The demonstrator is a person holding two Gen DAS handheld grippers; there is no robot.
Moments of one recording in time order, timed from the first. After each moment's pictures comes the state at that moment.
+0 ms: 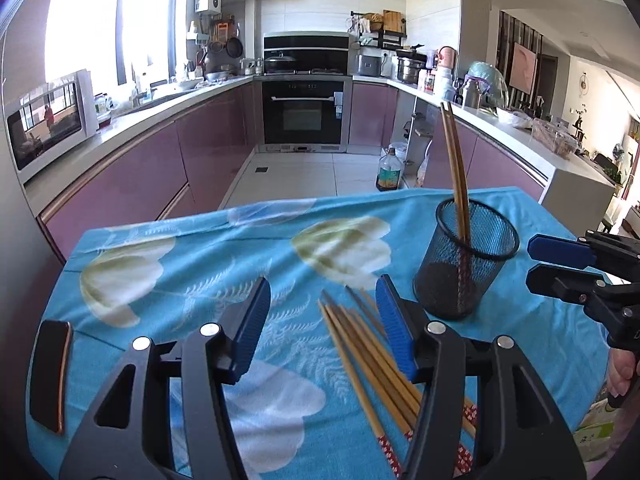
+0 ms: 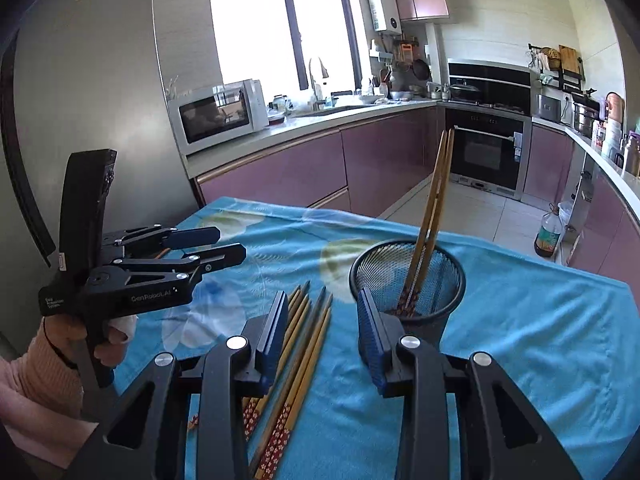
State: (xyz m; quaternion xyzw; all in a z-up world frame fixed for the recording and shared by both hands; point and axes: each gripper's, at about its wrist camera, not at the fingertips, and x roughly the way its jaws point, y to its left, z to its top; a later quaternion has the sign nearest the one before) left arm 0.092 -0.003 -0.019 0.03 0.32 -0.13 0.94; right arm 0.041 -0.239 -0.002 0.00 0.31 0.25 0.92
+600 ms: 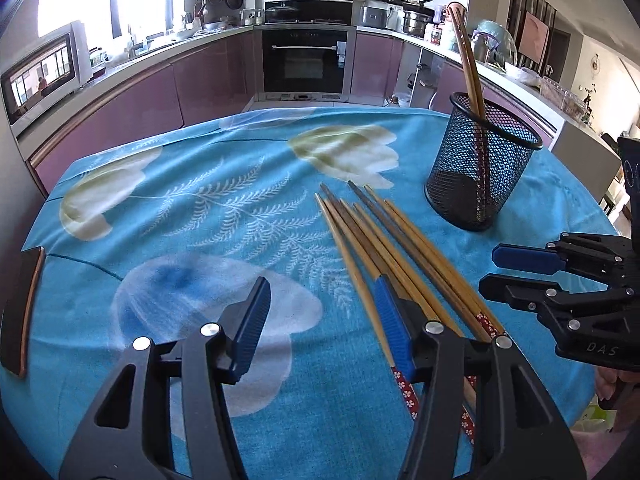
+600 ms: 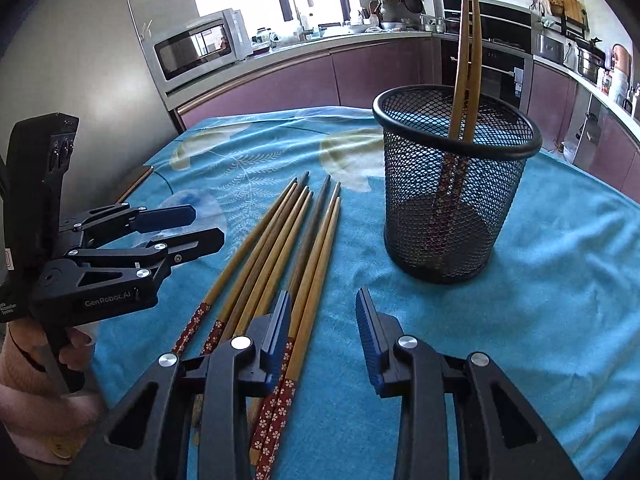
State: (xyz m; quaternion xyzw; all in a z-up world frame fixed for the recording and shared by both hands) left arm 0.076 -0.010 -0.086 0.04 0.40 -0.13 0.91; right arm 0.050 -0.212 -0.080 0.00 0.42 0.23 0.88
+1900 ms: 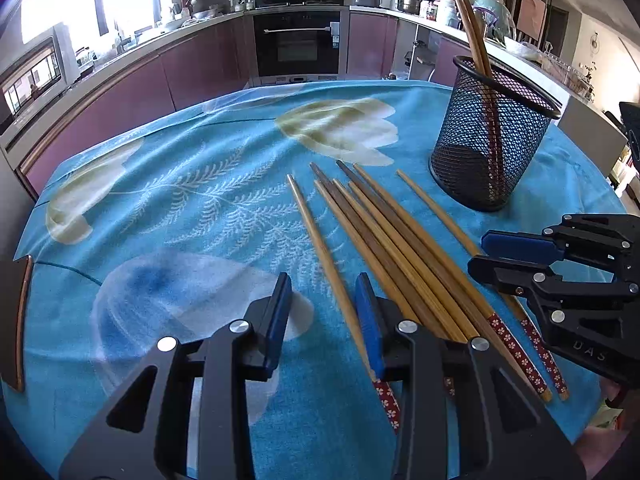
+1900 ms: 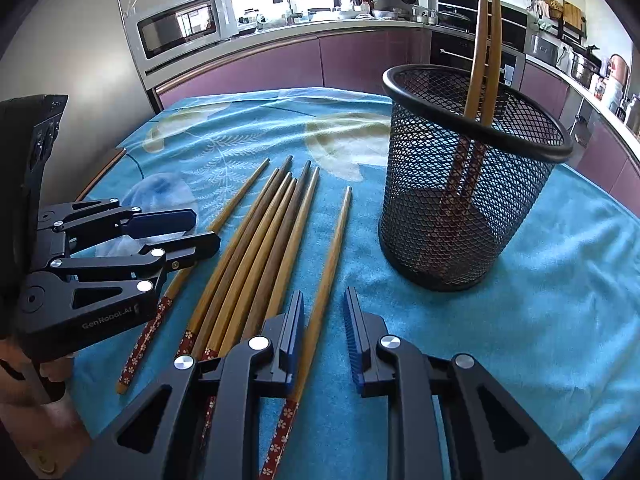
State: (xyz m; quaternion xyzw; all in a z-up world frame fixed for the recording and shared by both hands) left arm 0.097 -0.024 -0.105 0.06 0.43 -0.13 0.89; right arm 0.068 -0.194 -0.095 -0.04 0.44 0.19 0.88
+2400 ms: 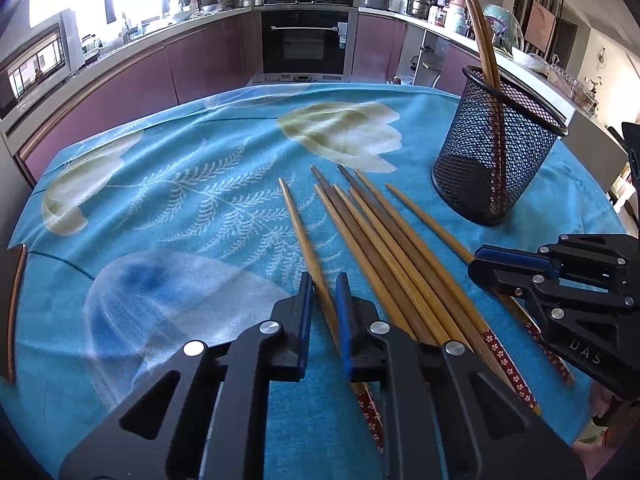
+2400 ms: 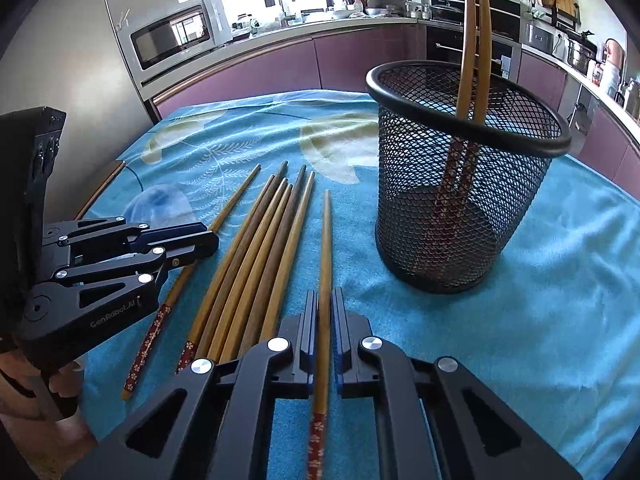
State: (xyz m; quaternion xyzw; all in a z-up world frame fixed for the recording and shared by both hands) left arm 0.102 -0.023 -0.105 0.03 0.43 -0.12 0.89; right arm 0.072 -0.202 -0.094 -0.01 0.45 0.20 0.87
